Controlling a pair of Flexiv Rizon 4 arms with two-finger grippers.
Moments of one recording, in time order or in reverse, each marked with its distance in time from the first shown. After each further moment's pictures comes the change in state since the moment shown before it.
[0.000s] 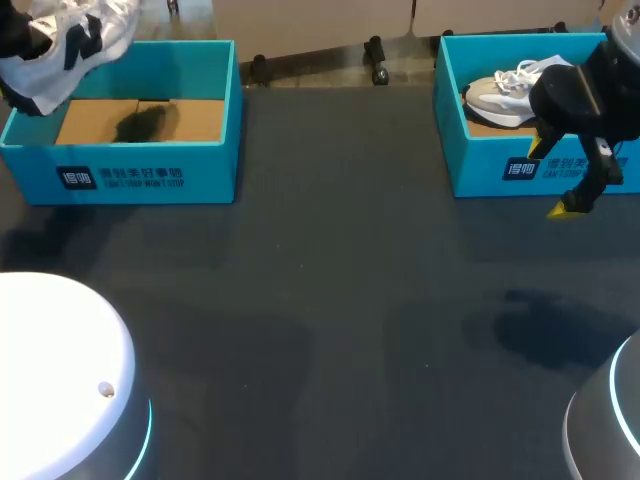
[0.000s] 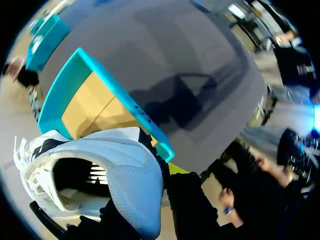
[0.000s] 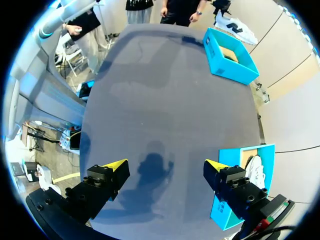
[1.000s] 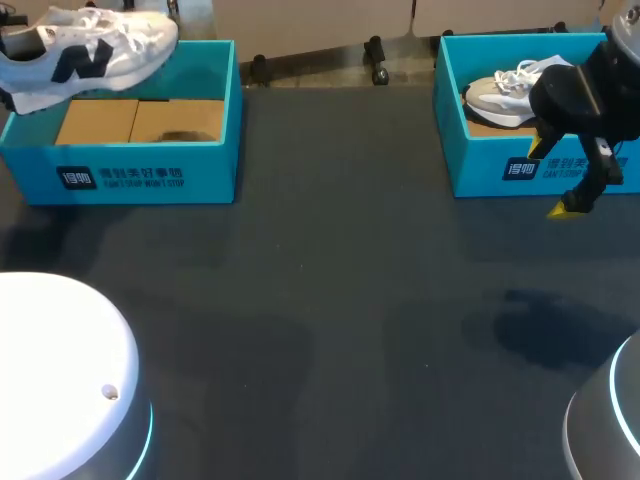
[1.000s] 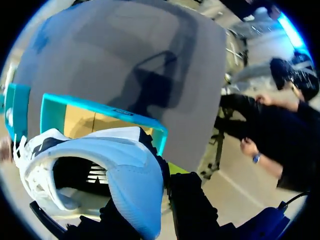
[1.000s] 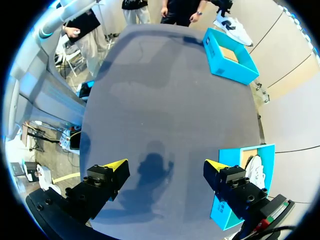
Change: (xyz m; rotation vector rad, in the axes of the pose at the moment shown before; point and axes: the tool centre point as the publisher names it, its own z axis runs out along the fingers) left arm -0.007 0.032 -0.005 -0.053 0.020 0.544; right arm 0.000 0.000 0.000 0.000 0.000 0.000
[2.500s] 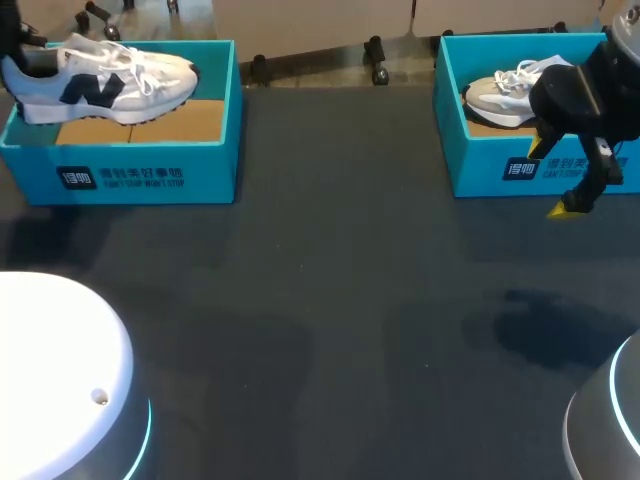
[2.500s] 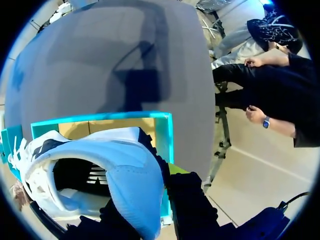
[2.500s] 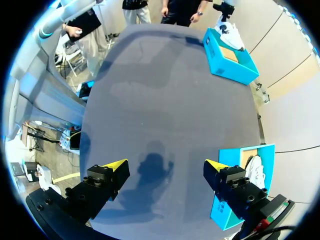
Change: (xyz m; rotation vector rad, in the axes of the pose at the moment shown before) left arm -0.026 0.018 0.033 -0.032 -0.002 0.297; right arm 0.000 0.000 0.000 0.000 0.000 0.000
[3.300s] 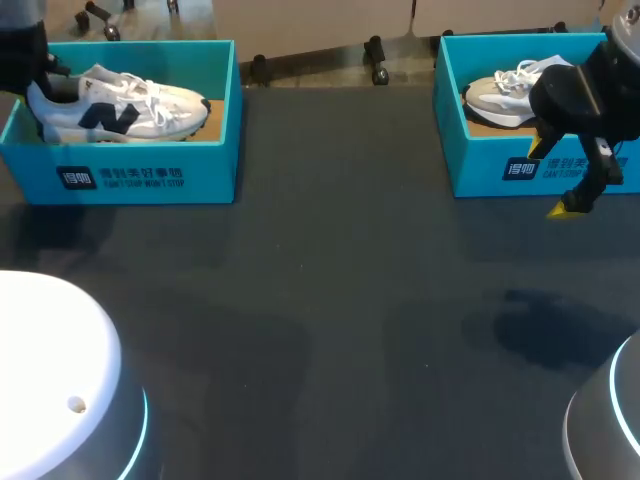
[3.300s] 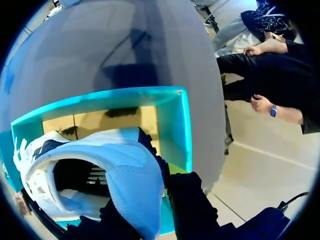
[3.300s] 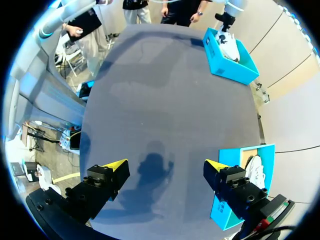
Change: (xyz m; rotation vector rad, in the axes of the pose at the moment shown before) left arm -0.016 0.021 0.073 0.010 0.027 0.059; right arm 0.000 0.000 0.000 0.000 0.000 0.000
